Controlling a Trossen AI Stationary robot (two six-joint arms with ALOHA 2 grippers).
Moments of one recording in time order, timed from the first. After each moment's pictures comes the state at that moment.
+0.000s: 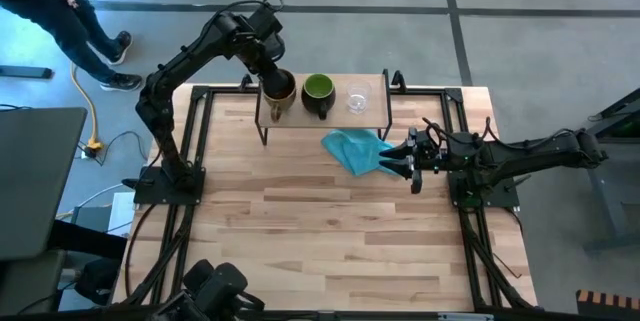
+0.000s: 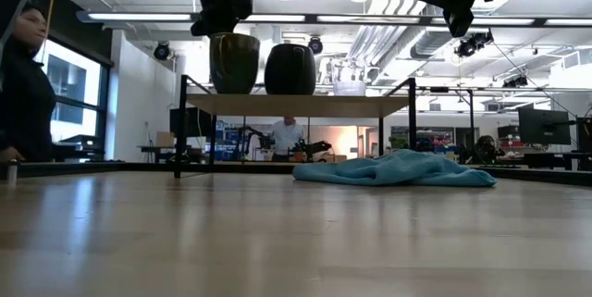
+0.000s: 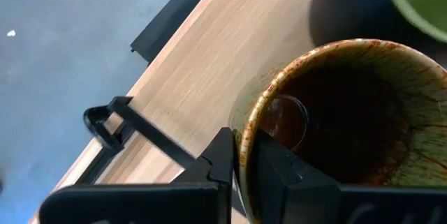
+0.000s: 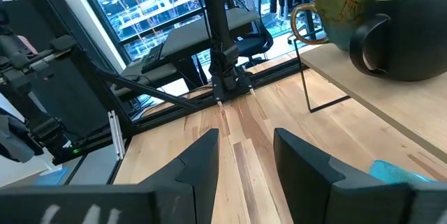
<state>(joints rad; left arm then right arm) 0.84 1.79 2.00 -1.41 0.00 0.07 0.07 0.72 0.47 0.16 0.12 0.36</state>
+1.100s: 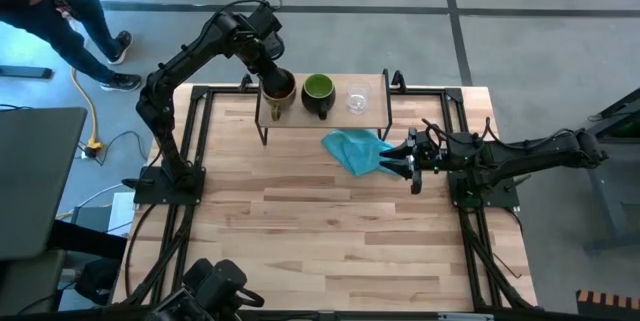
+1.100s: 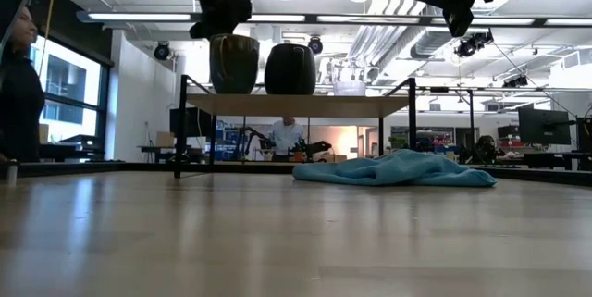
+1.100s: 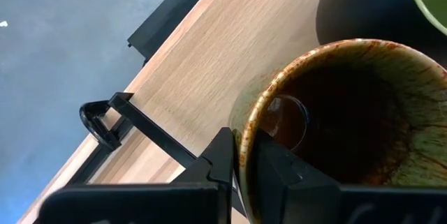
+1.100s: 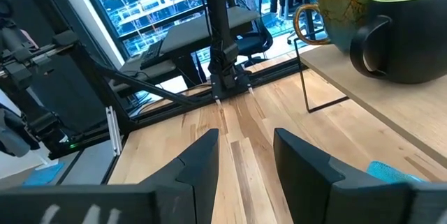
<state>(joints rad) 0.86 1.80 2.00 -1.41 0.02 0.06 0.07 0.72 0.47 0.16 0.12 0.33</state>
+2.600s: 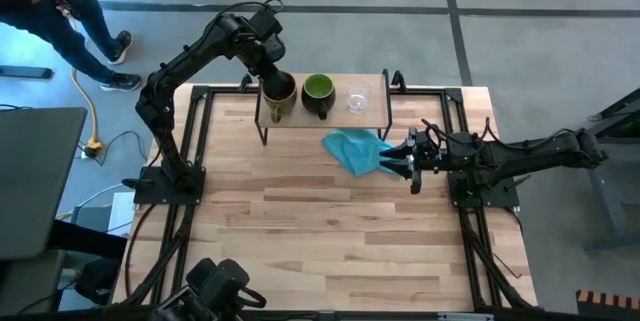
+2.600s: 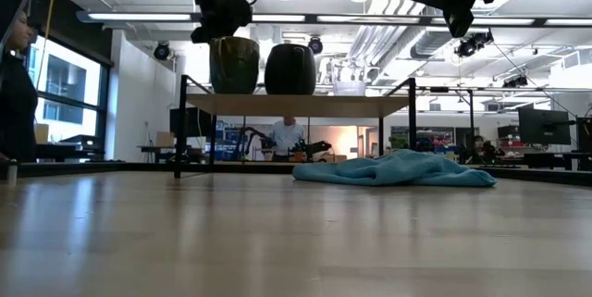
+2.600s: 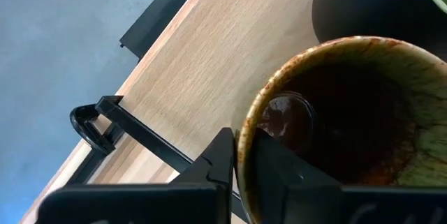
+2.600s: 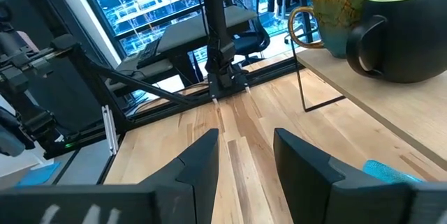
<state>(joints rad) 0.86 1.80 1.95 -1.39 0.03 0.09 0.07 0.72 0.47 0.15 0.12 0.33</state>
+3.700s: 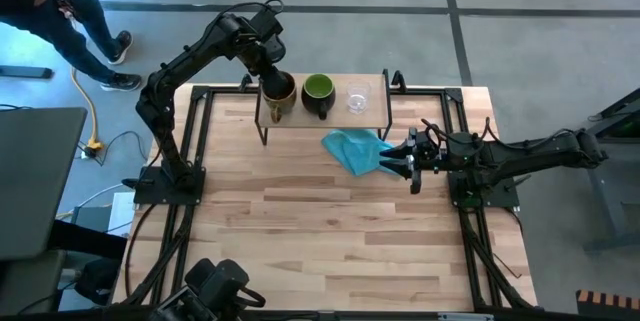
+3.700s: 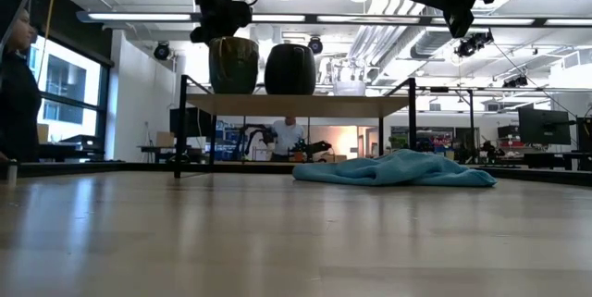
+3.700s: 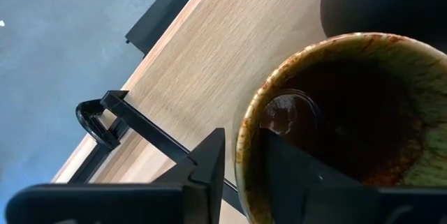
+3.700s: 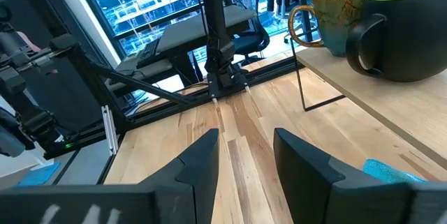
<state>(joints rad) 0.86 1.80 1.95 -1.40 0.01 0.08 0.07 0.72 0.47 0.15 0.13 0.33</state>
